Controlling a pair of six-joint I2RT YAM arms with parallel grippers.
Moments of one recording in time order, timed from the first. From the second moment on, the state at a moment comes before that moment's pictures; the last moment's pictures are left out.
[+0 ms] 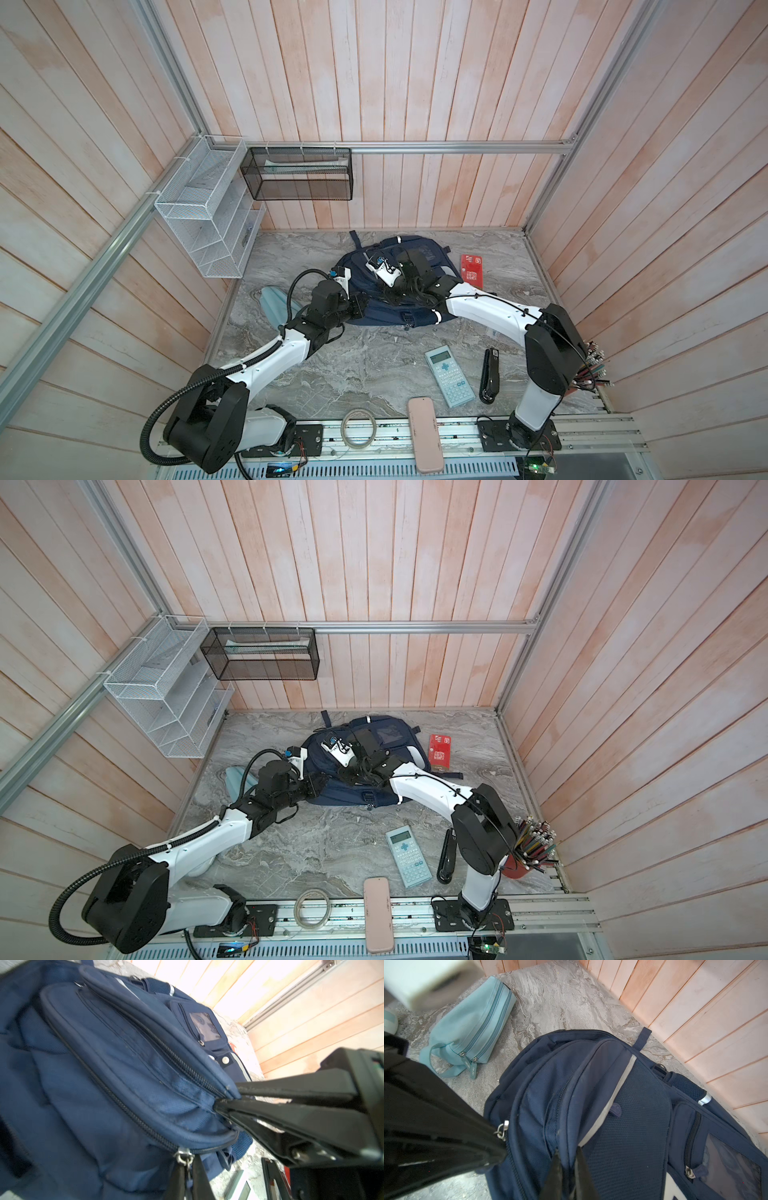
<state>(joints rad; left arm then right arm) -0.48 1.31 0.68 0.13 0.23 -0.62 0.78 1.77 1.33 -0.18 -0.13 -0.23</state>
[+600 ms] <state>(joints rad) -0.31 1.31 0.77 -0.13 0.22 -0.50 0.83 1.76 1.29 -0.18 -0.16 -0.26</state>
